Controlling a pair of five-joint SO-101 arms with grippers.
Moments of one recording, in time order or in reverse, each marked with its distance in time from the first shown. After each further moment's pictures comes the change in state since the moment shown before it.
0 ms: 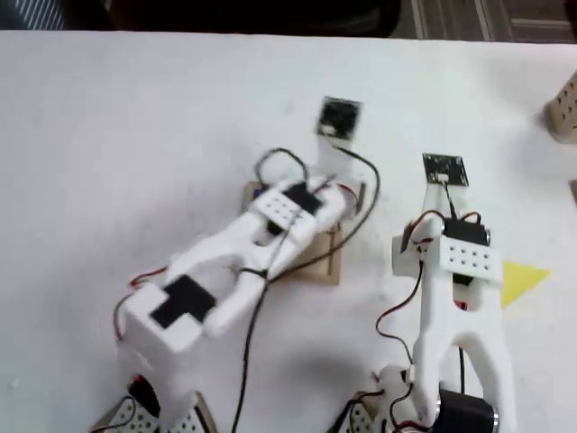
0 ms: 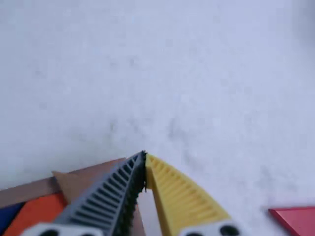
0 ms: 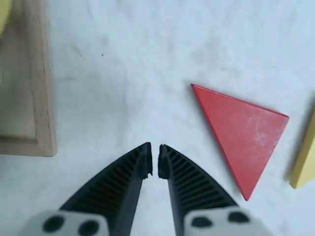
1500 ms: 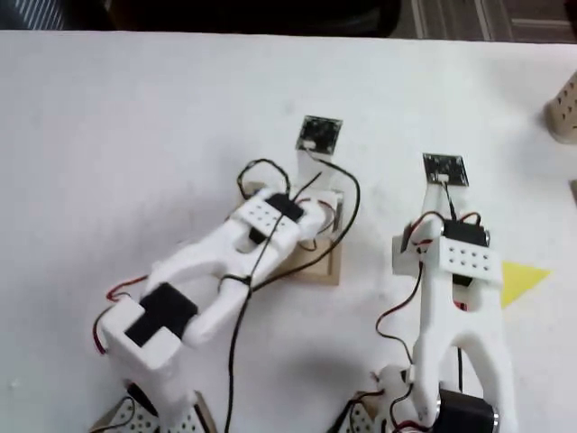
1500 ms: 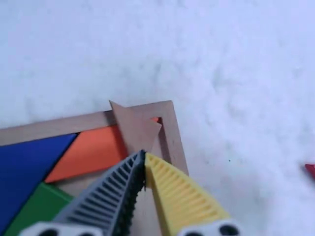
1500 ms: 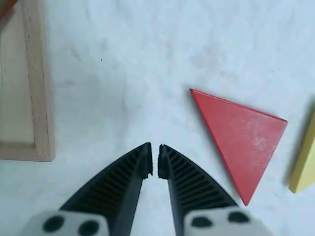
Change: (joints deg) left arm -2.6 -10.4 13.3 6.3 0.1; right arm 0.0 0.0 0.7 -1.8 0.0
